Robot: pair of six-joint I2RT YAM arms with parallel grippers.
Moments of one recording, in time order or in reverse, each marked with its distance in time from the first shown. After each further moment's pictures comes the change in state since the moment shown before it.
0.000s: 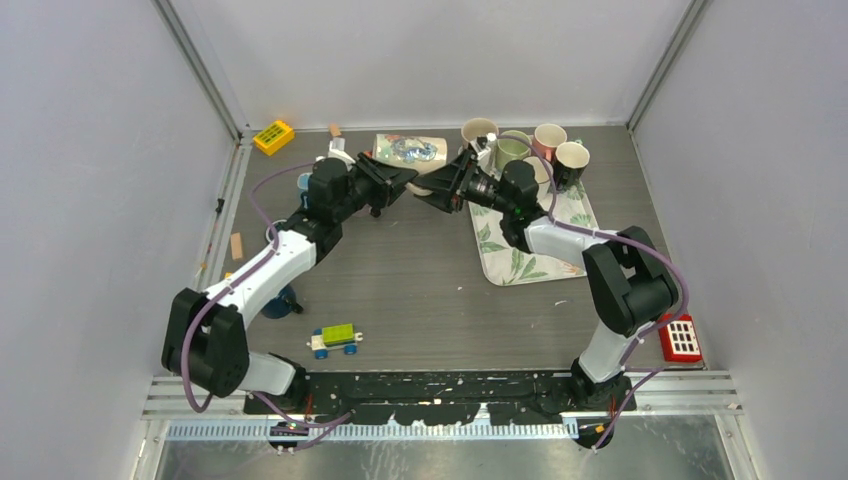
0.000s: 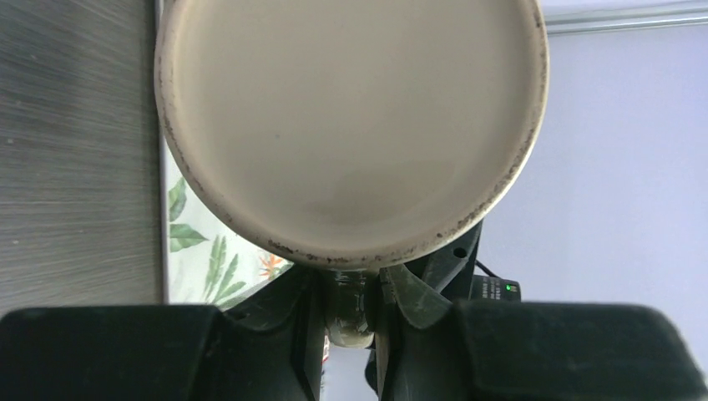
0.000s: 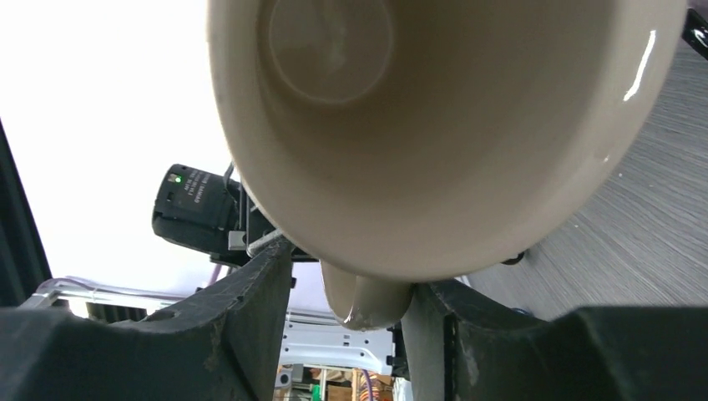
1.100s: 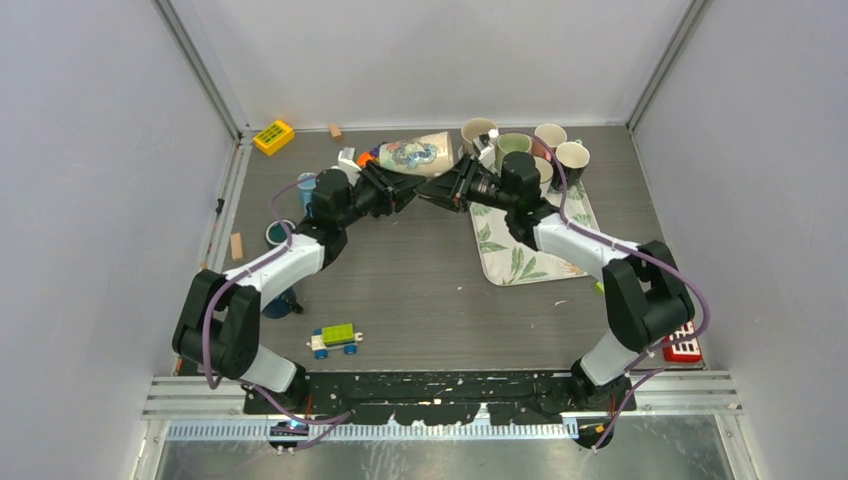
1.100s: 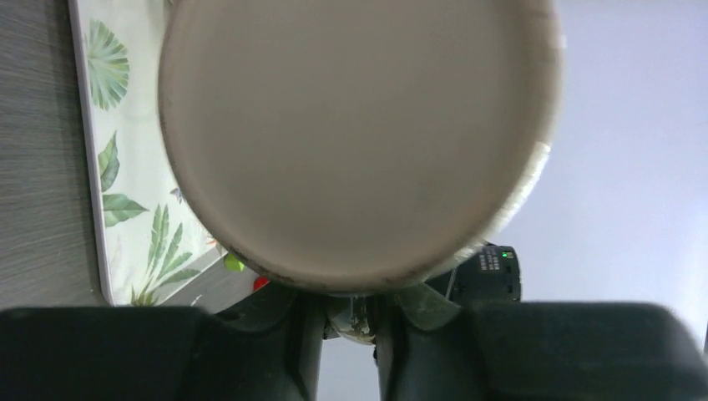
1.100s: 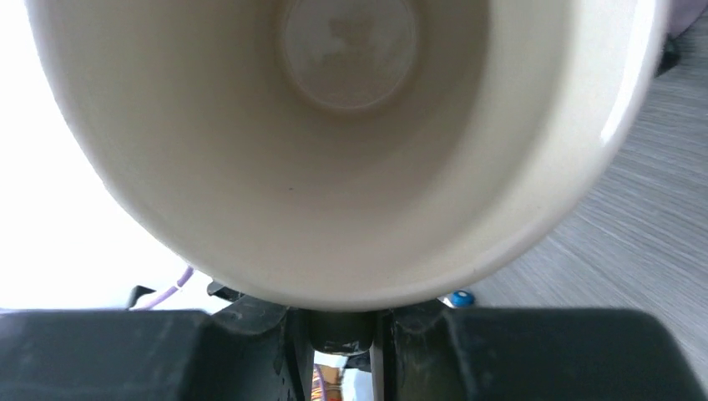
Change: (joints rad) left arm 0.019 0.086 -0.115 0.314 0.163 -0.180; right arm 0.004 -0.078 0.042 -0.278 0.032 -0.188
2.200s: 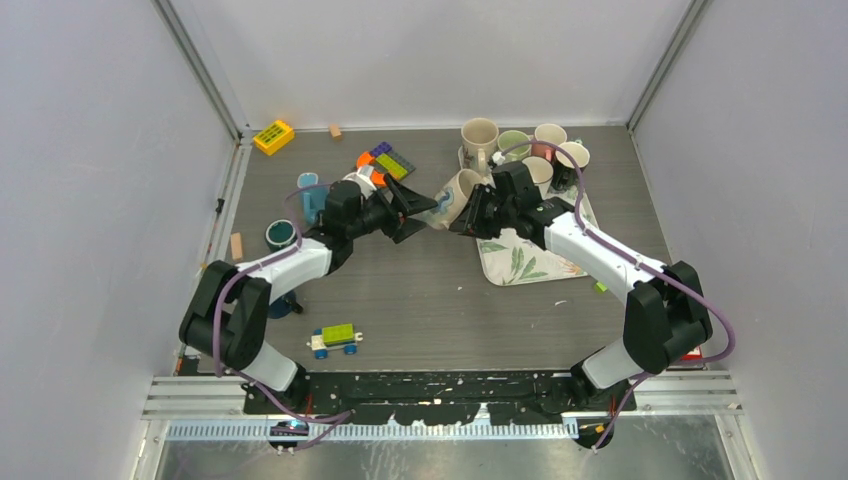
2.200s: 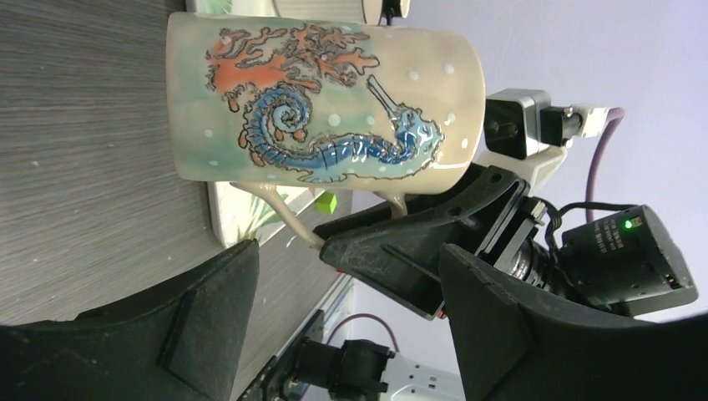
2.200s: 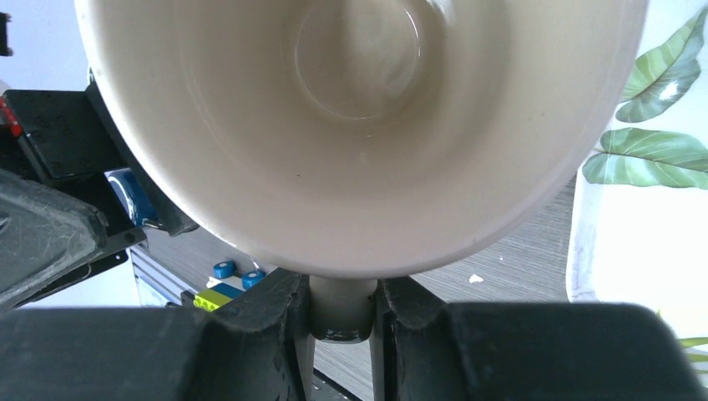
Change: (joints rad) left arm -0.021 0.074 -0.053 -0.061 0.108 0.178; right arm 0.033 -0.147 0.080 -0.902 0.433 -0.537
